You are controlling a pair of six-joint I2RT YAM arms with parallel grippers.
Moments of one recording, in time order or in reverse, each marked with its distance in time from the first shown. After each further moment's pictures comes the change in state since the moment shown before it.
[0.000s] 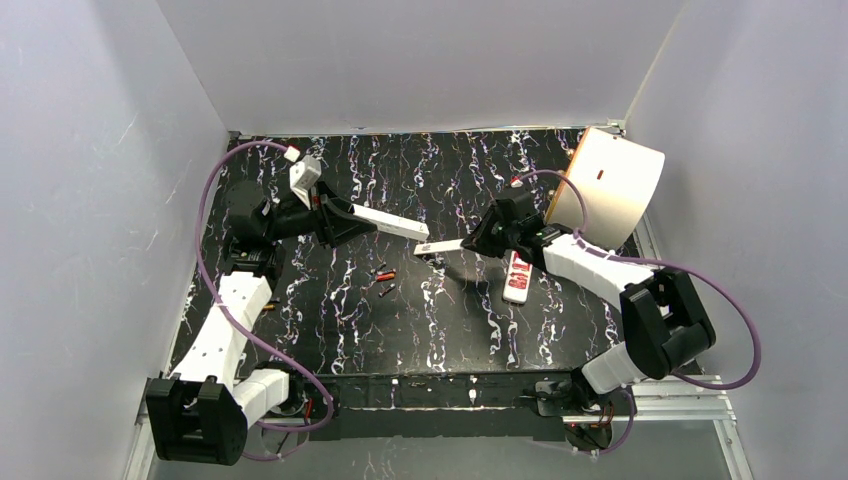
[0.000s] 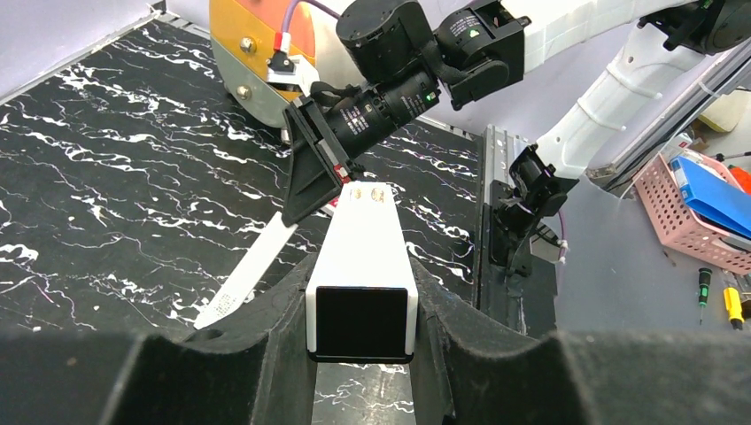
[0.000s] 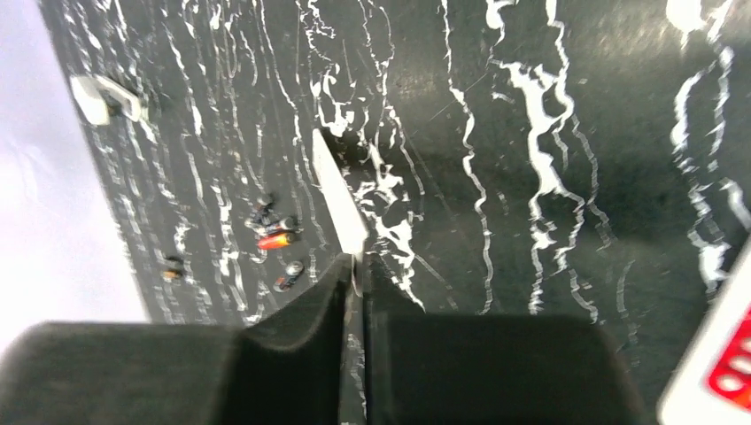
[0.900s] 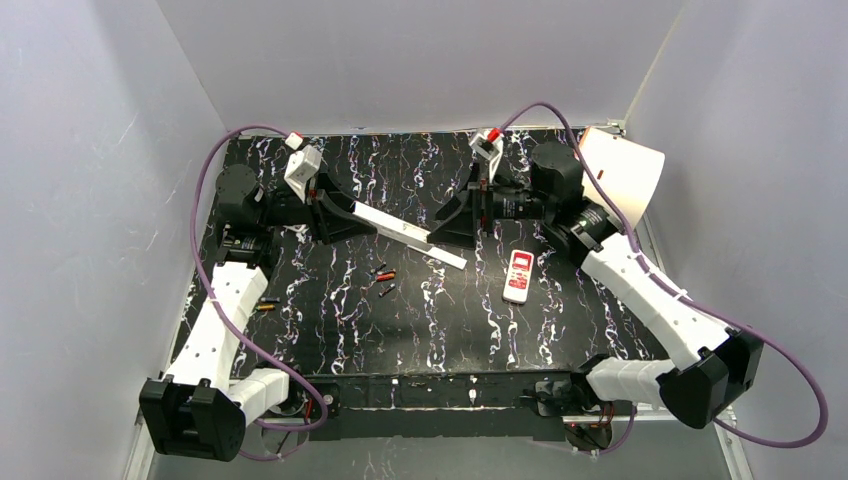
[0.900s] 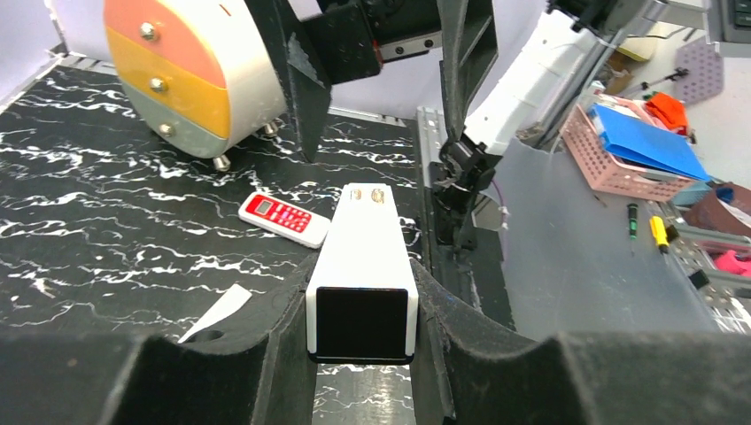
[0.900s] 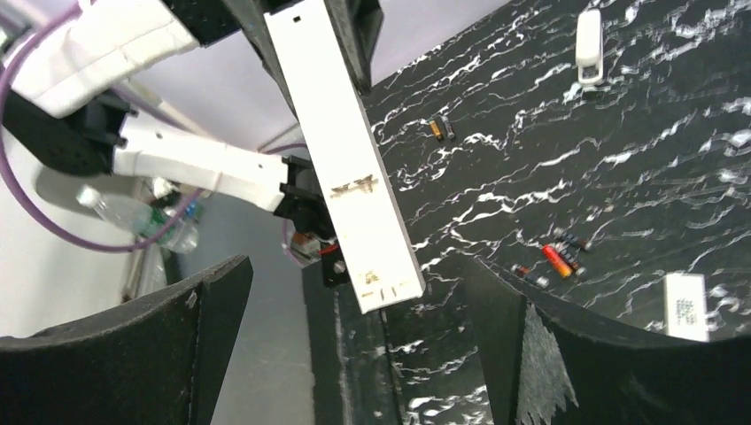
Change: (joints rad) left arm -0.030 0.023 0.157 -0.028 0.176 -0.040; right arm 0.060 -0.267 0.300 0.014 -0.744 -0.496
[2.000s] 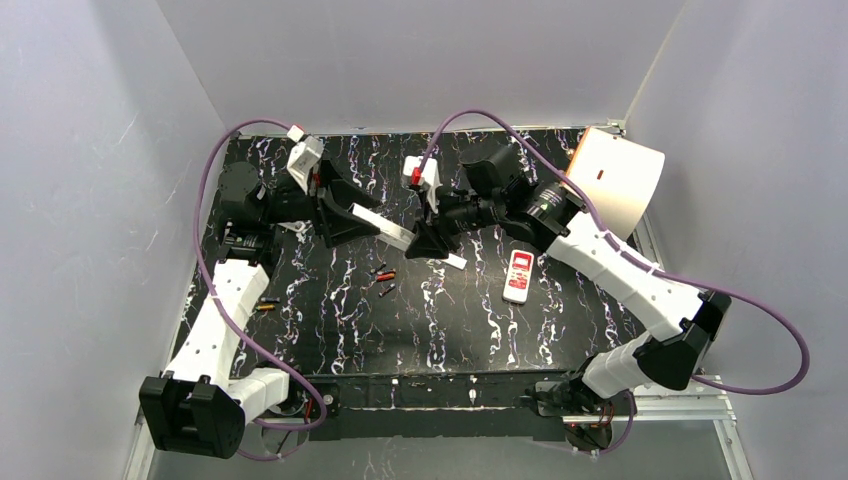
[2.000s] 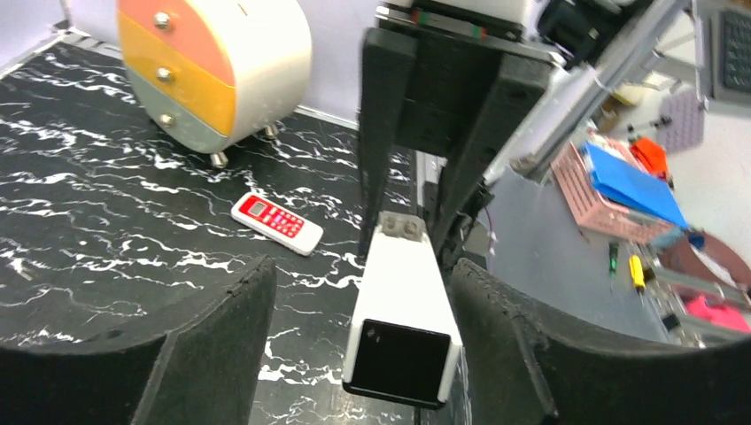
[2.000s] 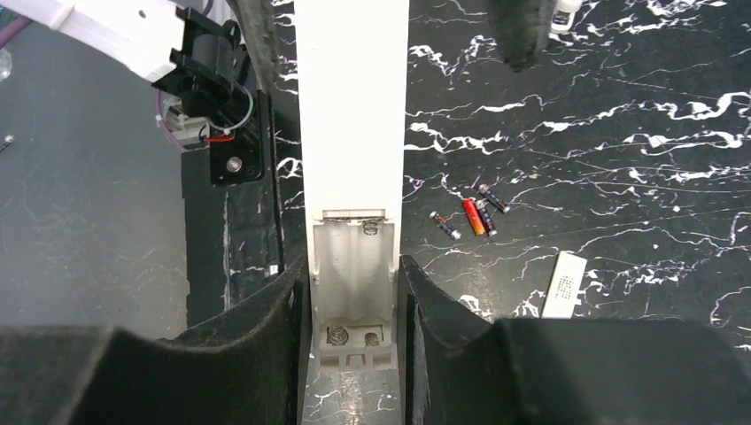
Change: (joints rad) left arm -0.011 0.015 0.016 0.001 -0.021 -0.087; right arm 0.270 0.227 0.402 -0.578 0.248 -0.664
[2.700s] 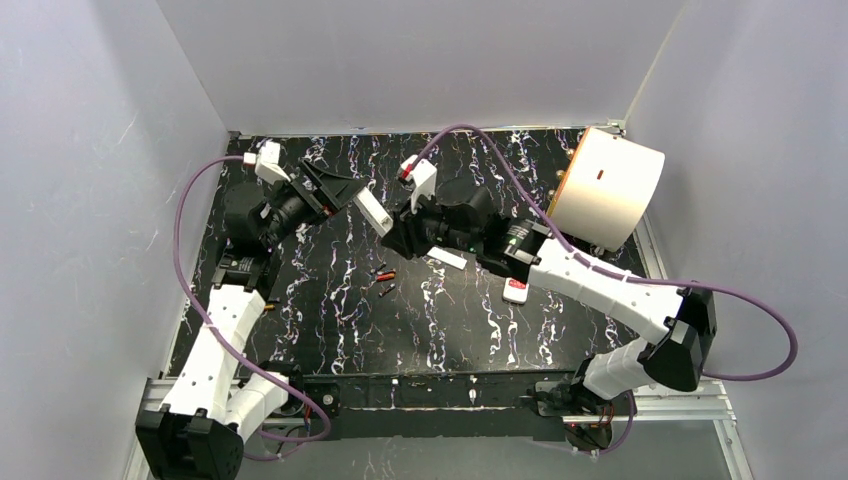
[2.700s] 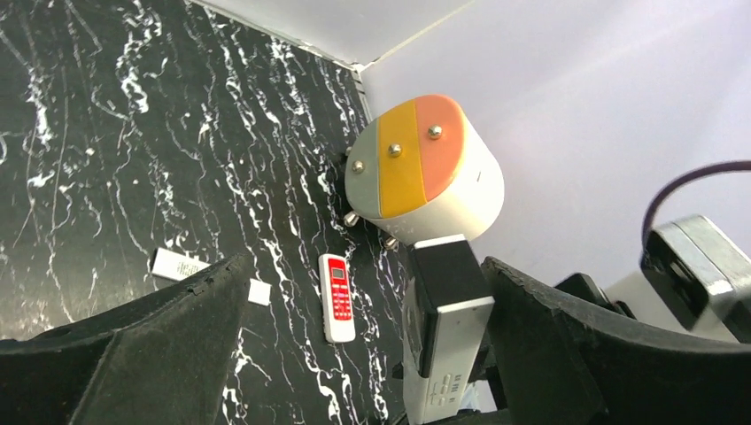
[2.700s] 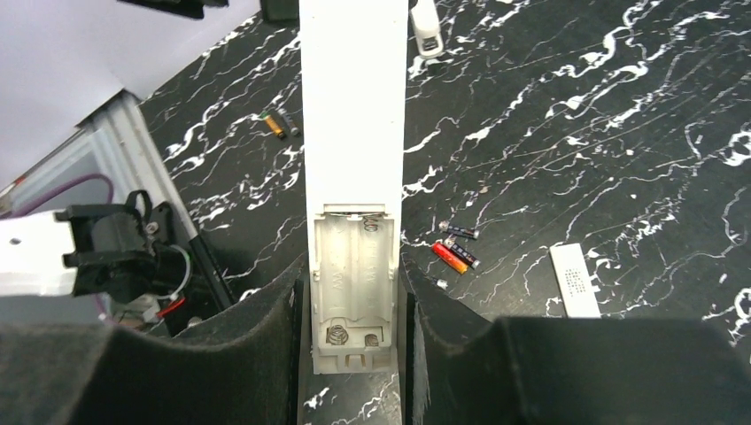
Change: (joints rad) left arm 0.000 -0.132 -0.105 -0.301 -0.872 -0.391; right arm 0.131 -0.023 -0.254 0.452 0.500 0.437
